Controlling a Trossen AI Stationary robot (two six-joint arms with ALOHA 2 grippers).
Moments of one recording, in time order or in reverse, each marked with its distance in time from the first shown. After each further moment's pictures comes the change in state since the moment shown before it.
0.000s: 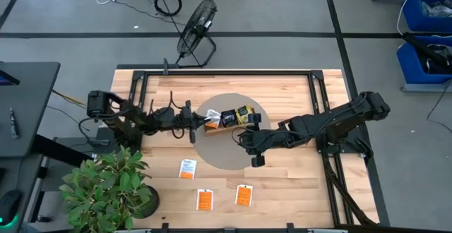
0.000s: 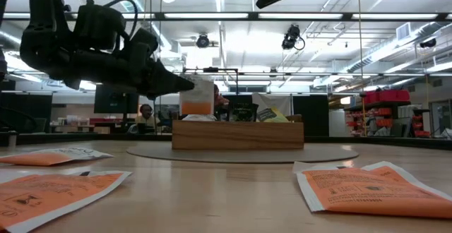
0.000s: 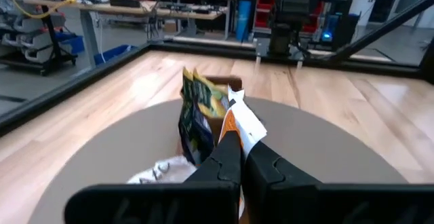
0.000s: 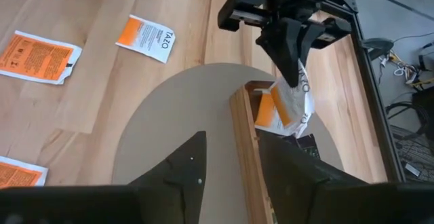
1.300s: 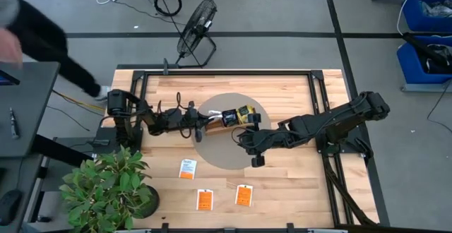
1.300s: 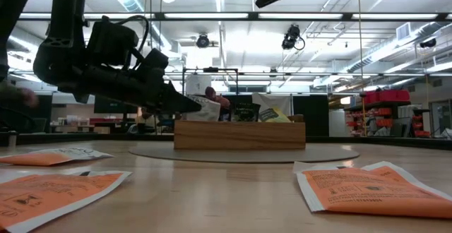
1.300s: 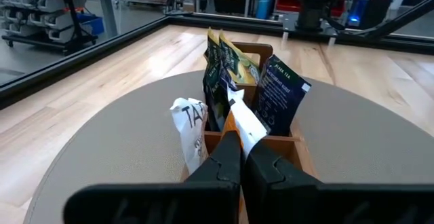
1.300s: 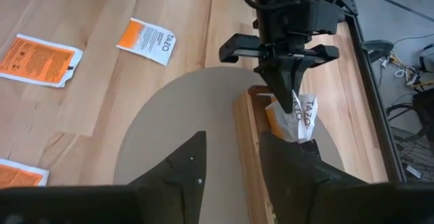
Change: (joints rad) left arm 0.019 0.218 0.062 0.084 -0.057 -0.007; right arm 0.000 0.000 0.000 0.006 -0.004 -0.001
